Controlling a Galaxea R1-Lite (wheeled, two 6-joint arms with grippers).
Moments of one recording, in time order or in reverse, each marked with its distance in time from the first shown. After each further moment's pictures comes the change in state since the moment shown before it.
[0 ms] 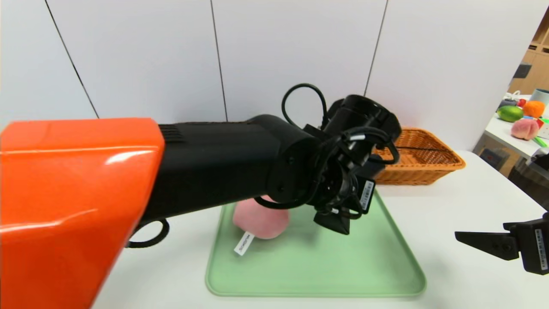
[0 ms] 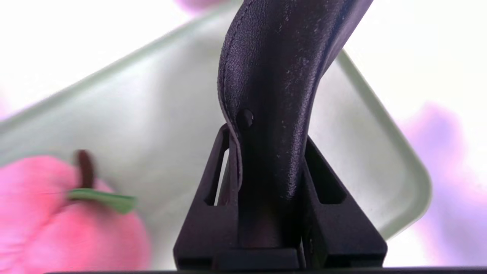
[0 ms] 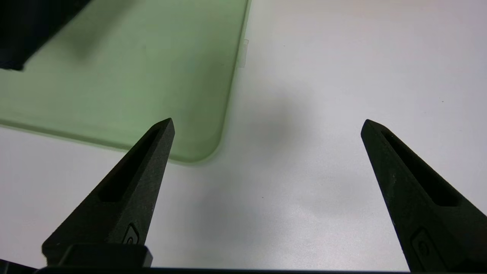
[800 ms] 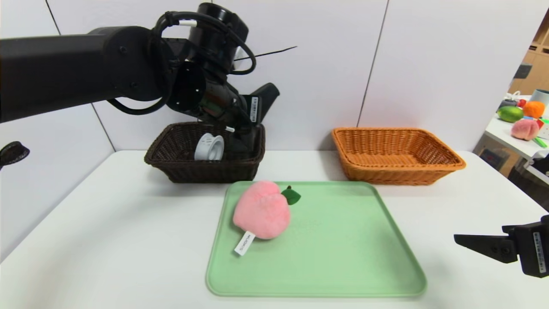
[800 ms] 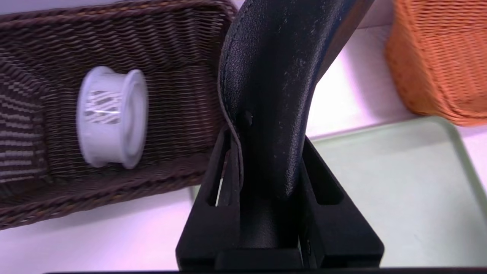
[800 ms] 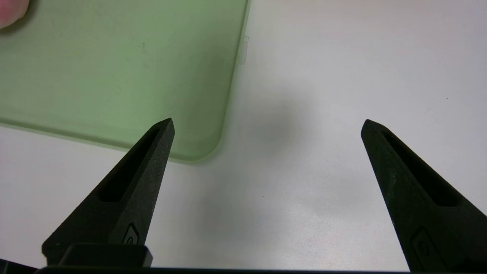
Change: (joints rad) left arm 0.380 -0.207 0.011 0.064 0.001 0.055; right arm 0.000 0.001 0.016 -0.007 0.004 -0.001
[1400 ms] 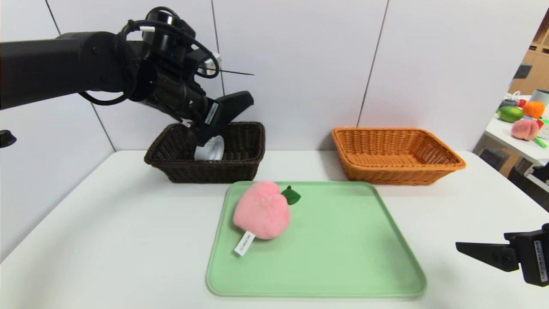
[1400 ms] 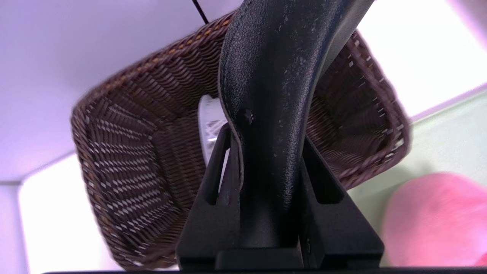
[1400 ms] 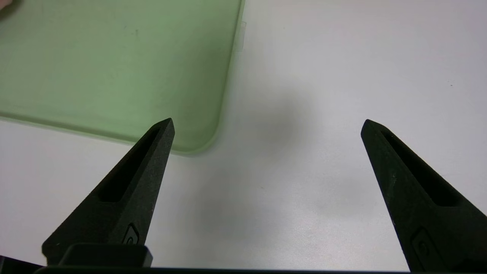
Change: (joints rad) left arm 0.235 0.015 -0.001 -0.004 -0.204 0.484; right arm -0.001 -0.012 0.030 0.003 -0.005 0.001
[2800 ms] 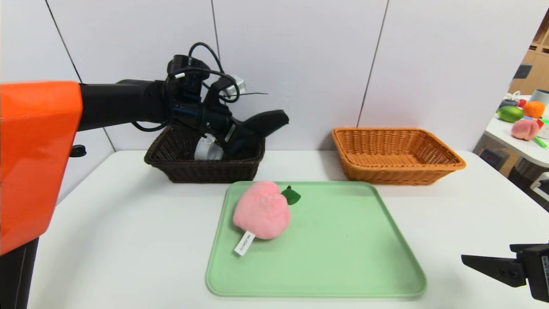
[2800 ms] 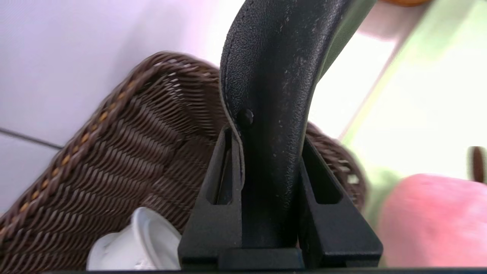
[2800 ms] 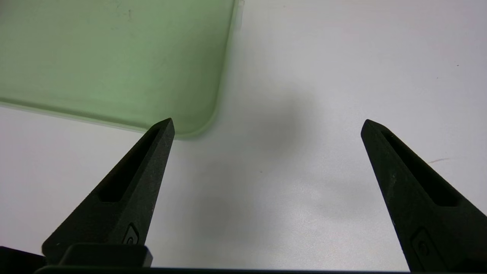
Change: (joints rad) left arm 0.055 0.196 -0.008 -0.215 -0.544 0.240; right arm 0.000 -0.040 0.048 0.007 -0.002 -0.002
